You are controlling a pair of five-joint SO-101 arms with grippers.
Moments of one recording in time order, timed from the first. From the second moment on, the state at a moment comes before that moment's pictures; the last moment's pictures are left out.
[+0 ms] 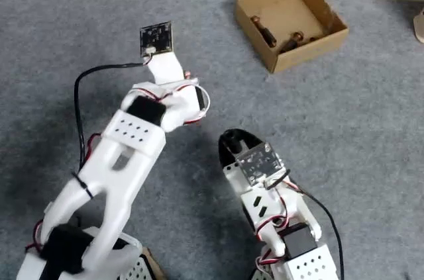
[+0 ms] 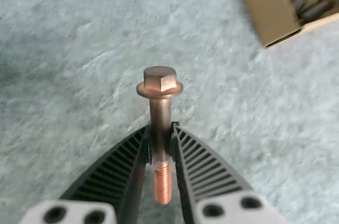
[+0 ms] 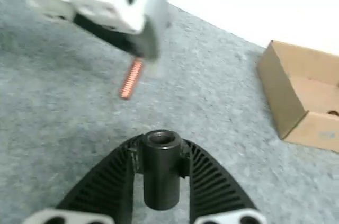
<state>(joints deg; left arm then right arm) 17.5 -19.4 29.7 45.1 36.0 -28.0 -103.3 95.7 31.4 16.7</state>
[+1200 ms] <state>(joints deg) 28.7 -46.8 63.1 13.9 43.2 -28.6 -102.9 95.7 32.9 16.7</state>
